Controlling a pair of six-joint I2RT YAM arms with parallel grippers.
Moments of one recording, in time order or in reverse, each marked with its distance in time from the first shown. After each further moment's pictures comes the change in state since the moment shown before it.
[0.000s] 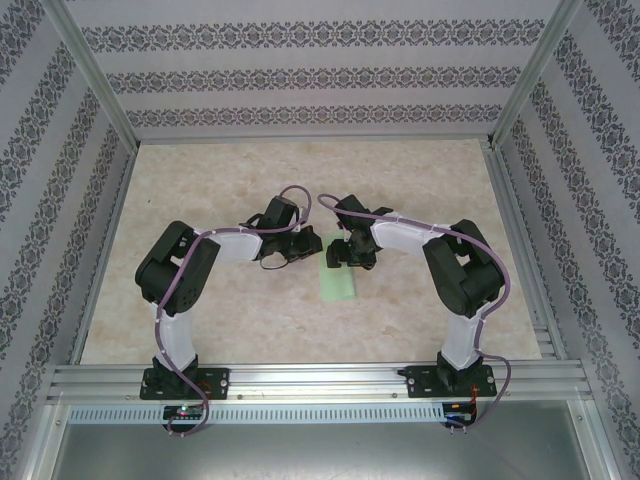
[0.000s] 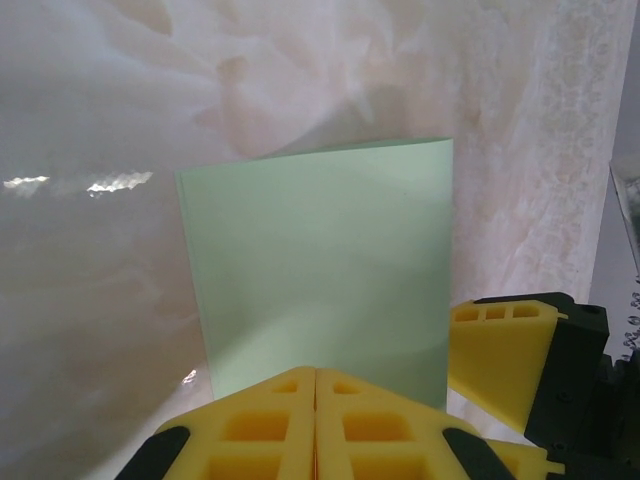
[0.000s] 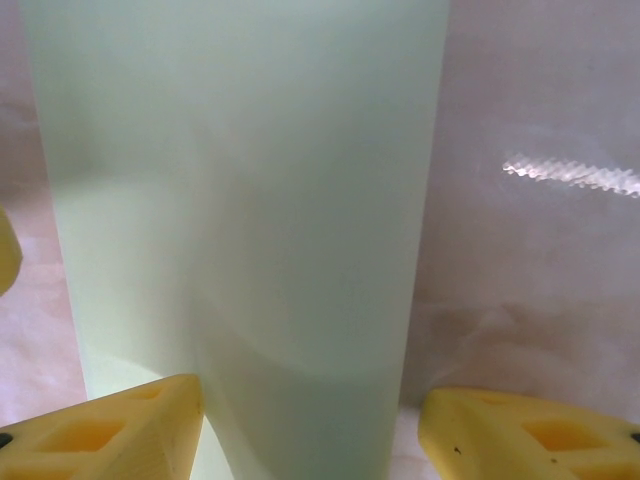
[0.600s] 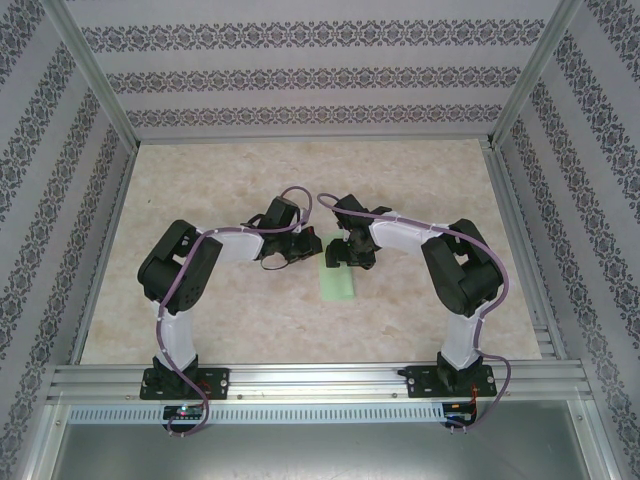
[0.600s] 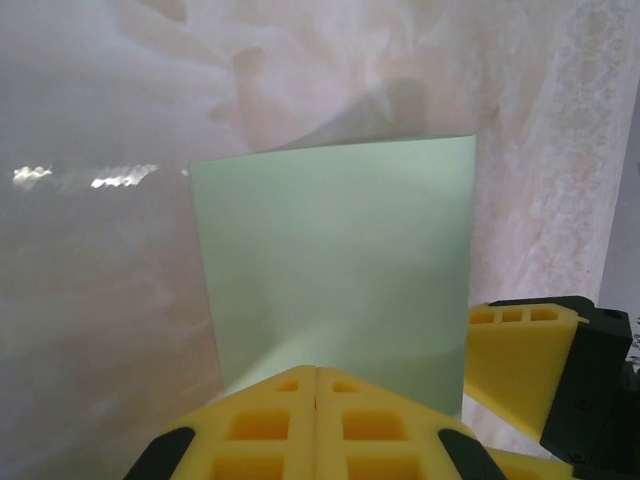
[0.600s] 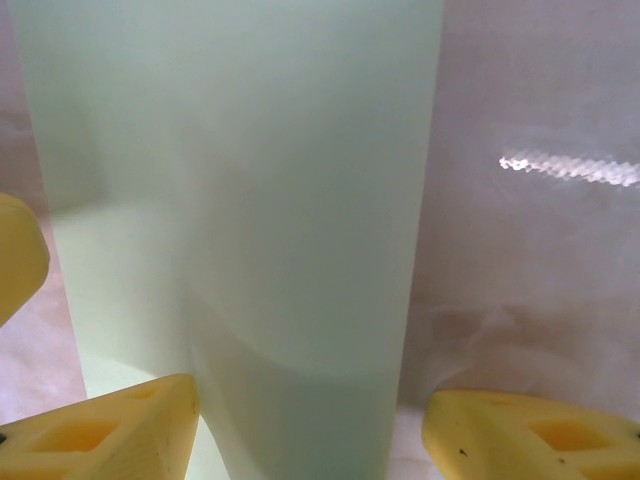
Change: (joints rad) left arm 0.000 0.020 0.014 -0.008 0.000 0.004; right arm 0.005 0.012 0.013 -0.011 0.005 0.022
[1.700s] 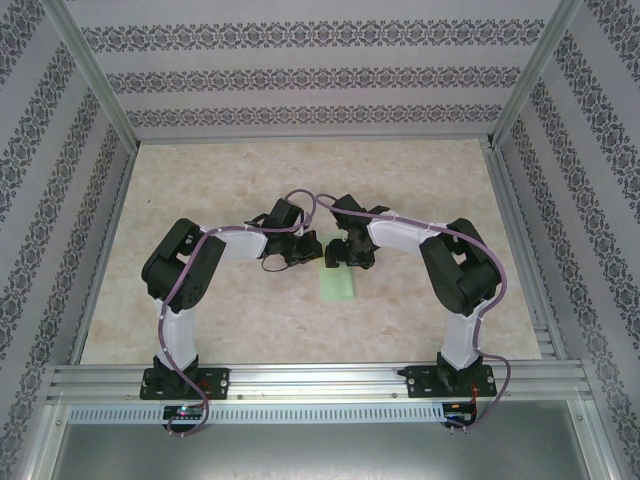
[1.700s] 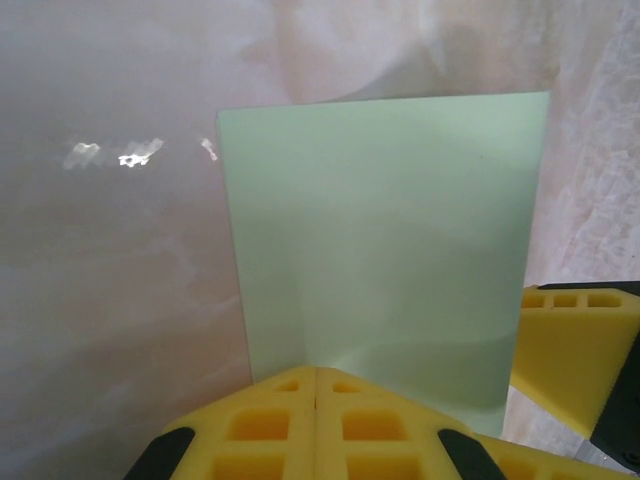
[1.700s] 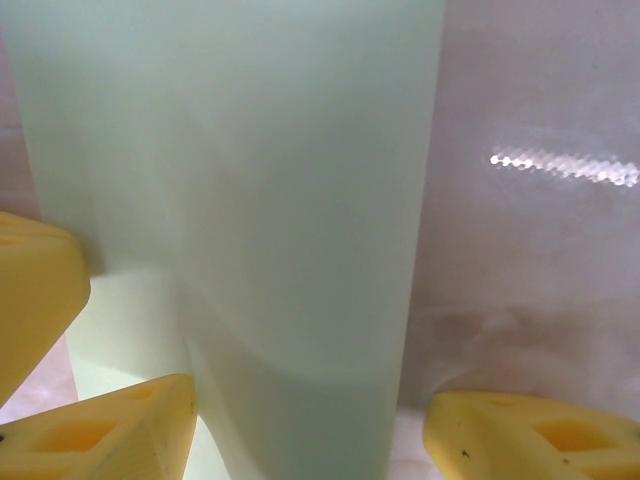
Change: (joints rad) left arm -0.013 0.024 0.031 -0.101 -0.009 0.034; right arm 0.008 0.015 0.018 -0.019 0.015 0.000
